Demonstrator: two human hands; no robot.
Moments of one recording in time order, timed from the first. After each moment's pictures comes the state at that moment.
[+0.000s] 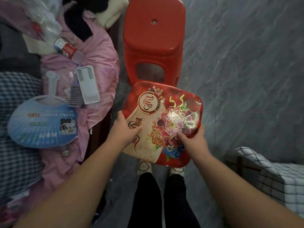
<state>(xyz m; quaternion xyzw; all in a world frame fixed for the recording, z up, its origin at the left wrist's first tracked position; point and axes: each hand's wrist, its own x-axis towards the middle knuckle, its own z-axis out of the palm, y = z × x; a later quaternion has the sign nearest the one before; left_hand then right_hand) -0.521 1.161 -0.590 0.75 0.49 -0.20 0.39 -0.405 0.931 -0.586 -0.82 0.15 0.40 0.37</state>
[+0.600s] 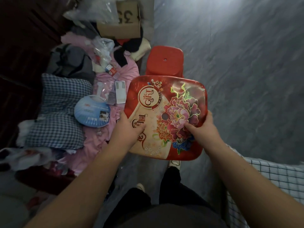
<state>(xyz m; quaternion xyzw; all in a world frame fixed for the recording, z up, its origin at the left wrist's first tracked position) -0.654 1.031 -0.257 0.75 0.51 -0.01 0.41 -0.485 0.837 -0.255 -0.85 -0.04 0.34 0.41</state>
